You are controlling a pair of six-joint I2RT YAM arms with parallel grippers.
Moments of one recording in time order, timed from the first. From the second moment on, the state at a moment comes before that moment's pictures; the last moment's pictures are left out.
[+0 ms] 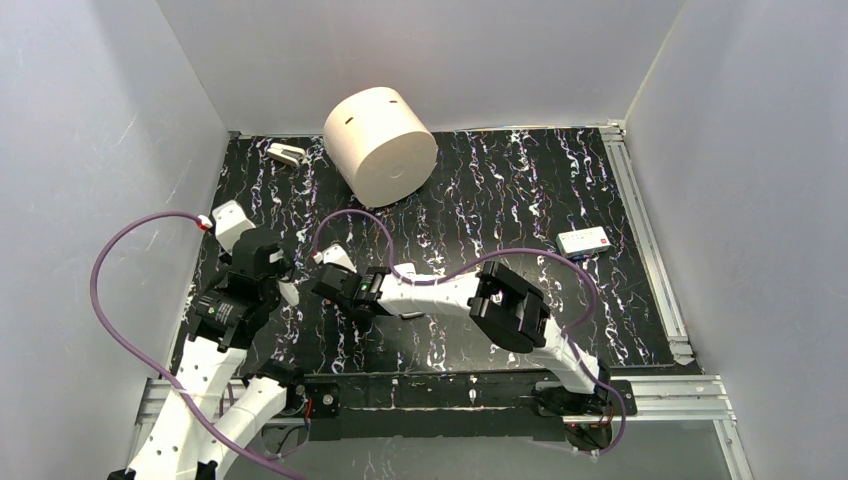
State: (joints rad) left arm -0.33 0.68 0.92 -0.87 -0.67 -0.58; right arm 1.30 2.27 1.79 -0.55 0.33 0.51
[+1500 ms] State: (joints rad) left arm -0.44 1.37 0.68 0.32 0.63 -1.01; right arm 1.10 1.37 1.21 -0.60 0.21 0.64
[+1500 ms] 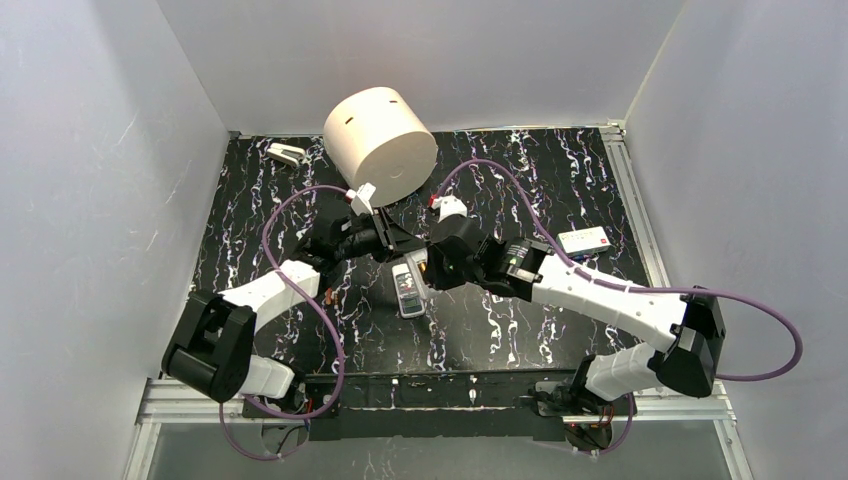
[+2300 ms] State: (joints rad) left arm -0.44 1.38 0.63 0.49 0.68 -1.07; right arm 1.10 1.46 1.27 -0.67 0.21 0.63
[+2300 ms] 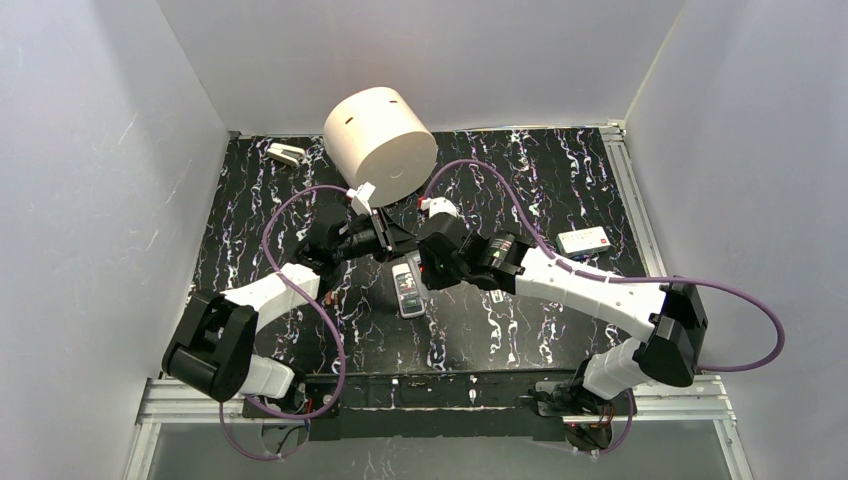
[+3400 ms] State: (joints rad) left arm -0.41 1.28 0.69 0.54 0.61 -1.60; right arm 1.10 0.97 0.98 -0.13 0.40 0.75
